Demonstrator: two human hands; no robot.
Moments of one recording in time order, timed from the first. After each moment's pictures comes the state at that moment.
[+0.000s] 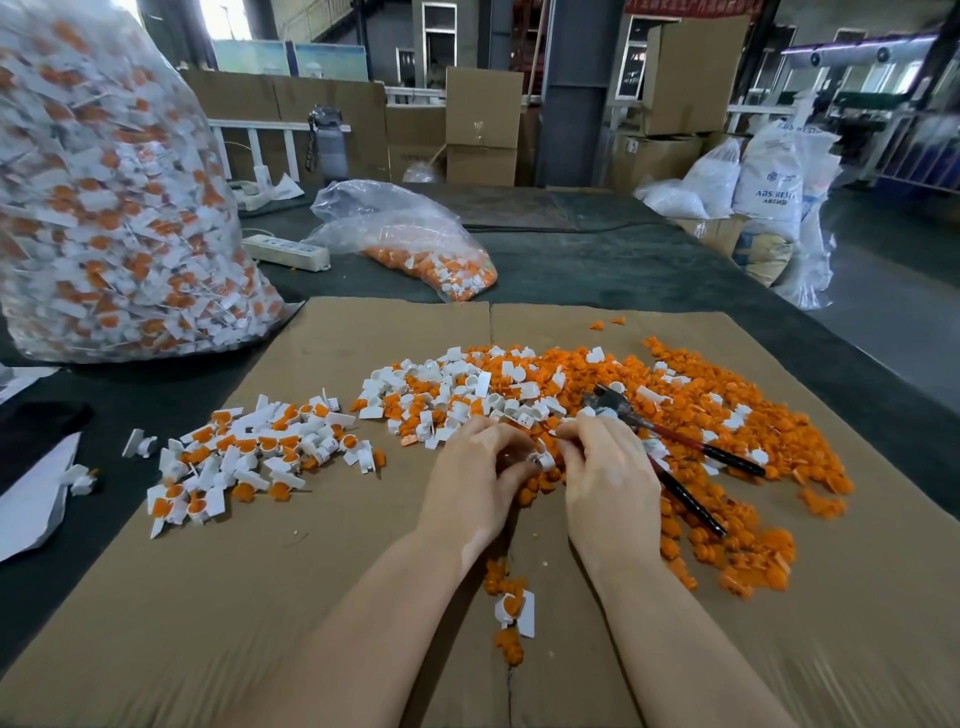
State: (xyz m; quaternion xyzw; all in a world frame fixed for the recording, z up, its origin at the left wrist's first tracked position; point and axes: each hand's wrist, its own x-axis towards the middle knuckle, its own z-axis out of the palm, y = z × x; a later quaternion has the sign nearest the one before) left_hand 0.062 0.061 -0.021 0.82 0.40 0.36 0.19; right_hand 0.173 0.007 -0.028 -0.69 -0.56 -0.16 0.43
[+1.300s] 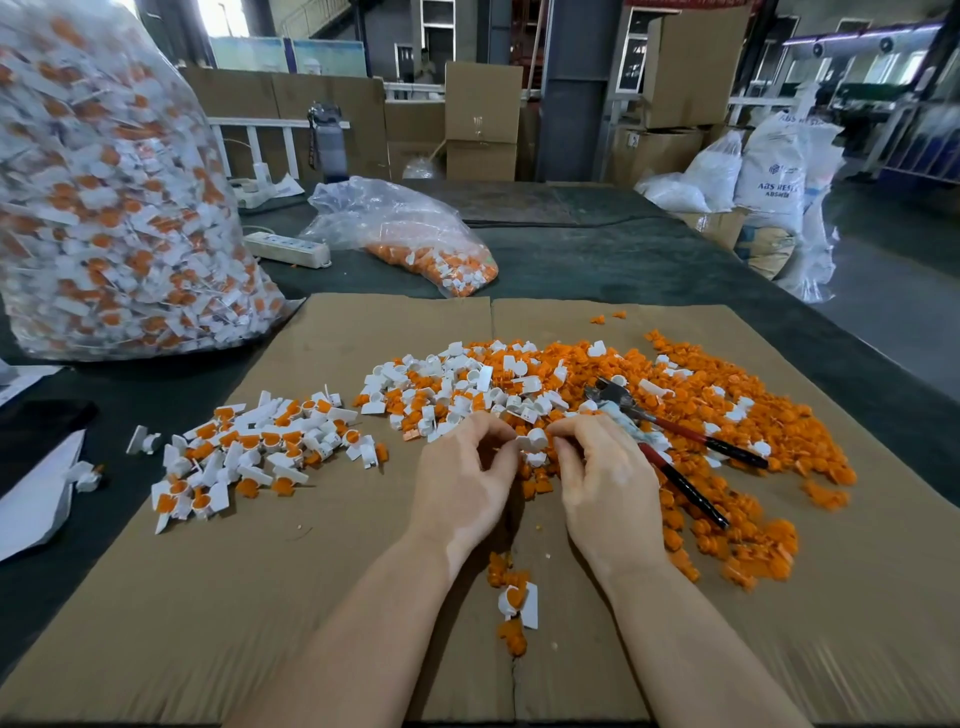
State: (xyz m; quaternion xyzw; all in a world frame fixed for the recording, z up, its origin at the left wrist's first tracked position) left_hand 0.053 0.057 -0.023 0.75 0.43 0.42 0.29; right_hand 0.172 0.000 -0.025 -0.65 -0.60 -0.12 0.45
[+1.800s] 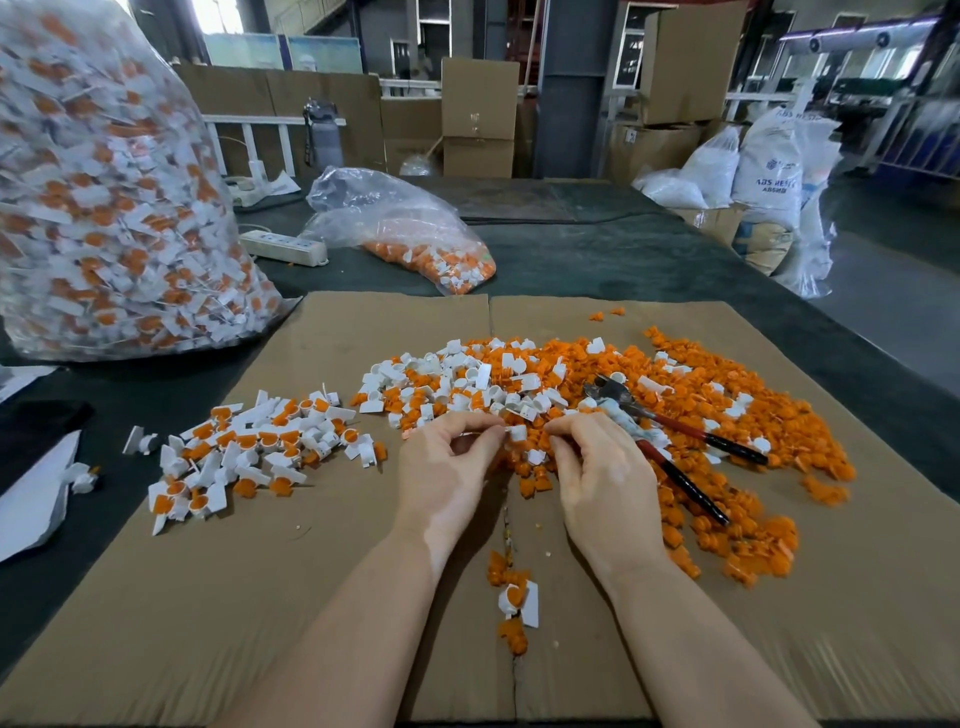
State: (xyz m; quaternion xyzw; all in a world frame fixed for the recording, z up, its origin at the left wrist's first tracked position) left_hand 0.048 0.055 -0.015 0.63 0.44 0.47 0.43; right_hand 0.170 -0.001 -0.023 -0.66 -0.60 -0.12 0.44
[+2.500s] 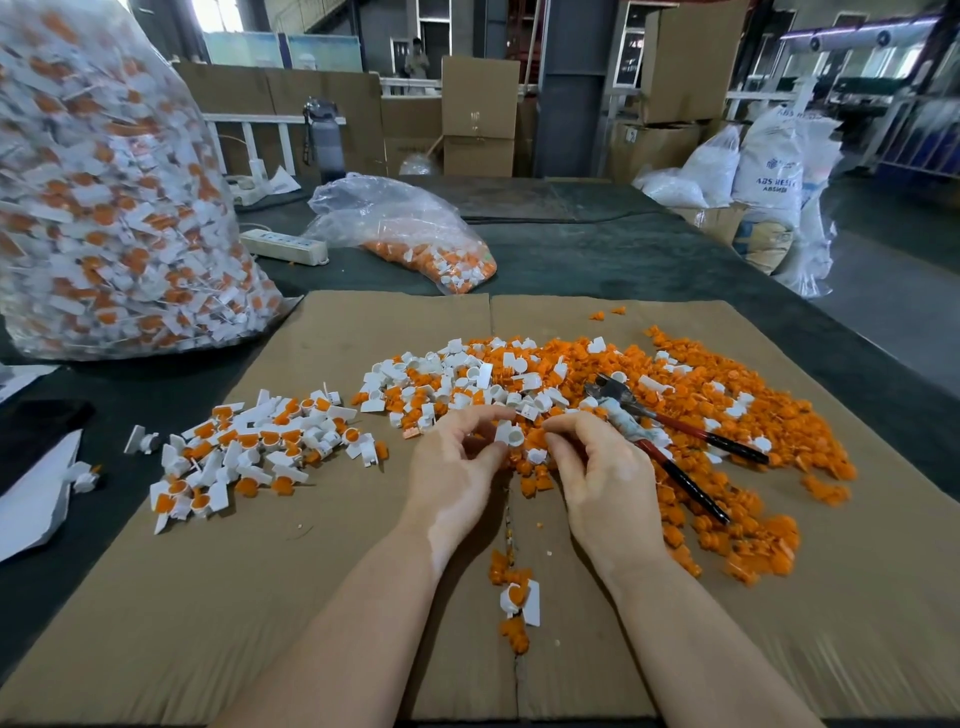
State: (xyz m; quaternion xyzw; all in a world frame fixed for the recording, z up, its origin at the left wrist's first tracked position) left_hand 0.047 0.057 -0.017 0.68 0.43 0.41 0.43; right_hand 0.168 -0.003 -0.021 -0.64 -0.60 -0.04 0.49
